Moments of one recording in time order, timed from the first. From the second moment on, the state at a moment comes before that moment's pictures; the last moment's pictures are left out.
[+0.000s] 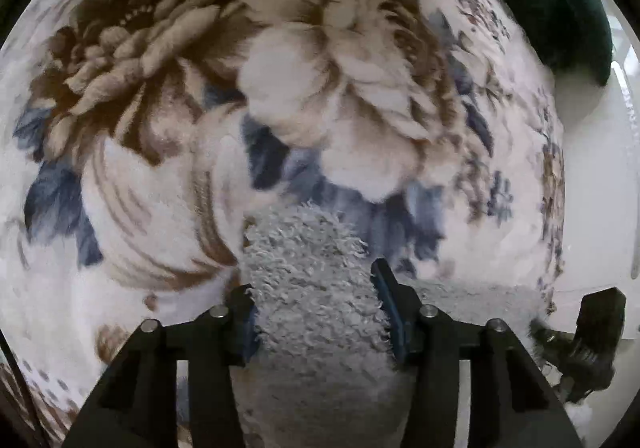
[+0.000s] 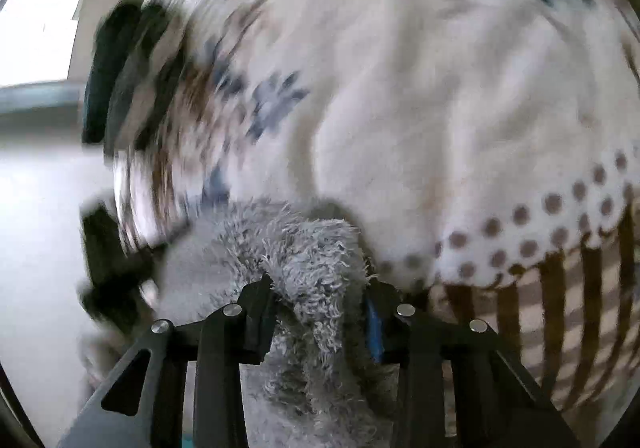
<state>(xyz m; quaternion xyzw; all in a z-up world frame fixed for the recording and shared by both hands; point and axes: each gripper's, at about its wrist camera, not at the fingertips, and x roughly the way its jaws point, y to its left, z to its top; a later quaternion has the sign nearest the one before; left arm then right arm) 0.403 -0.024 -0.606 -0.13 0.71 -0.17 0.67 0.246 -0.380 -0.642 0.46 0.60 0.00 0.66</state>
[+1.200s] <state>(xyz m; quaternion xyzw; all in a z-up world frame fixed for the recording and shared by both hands) 0.297 0.002 -0.590 -0.30 0.68 -0.25 0.61 0.153 -0.342 -0.710 0.58 0.60 0.16 0.53</state>
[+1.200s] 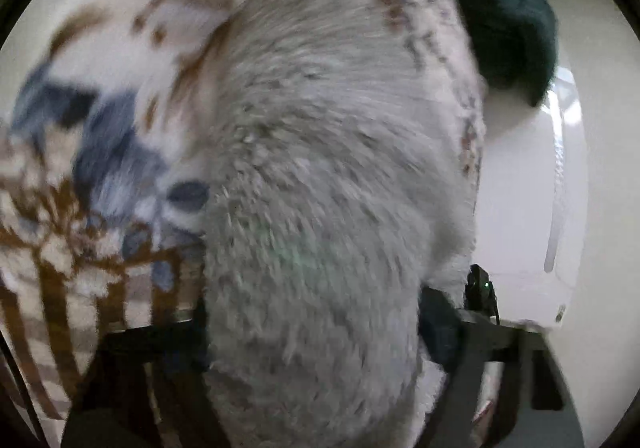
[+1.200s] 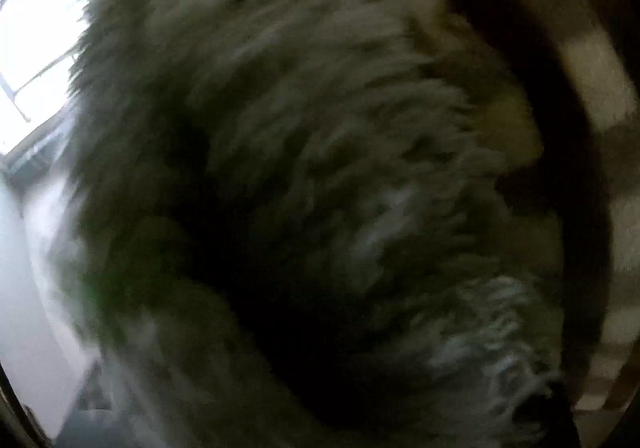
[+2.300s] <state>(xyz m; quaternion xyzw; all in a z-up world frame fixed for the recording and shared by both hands) 0.755 0.088 -0.369 -0.25 0.58 -0.31 0.71 0.623 -0.246 -0.435 0.50 0.48 0.16 0.70</state>
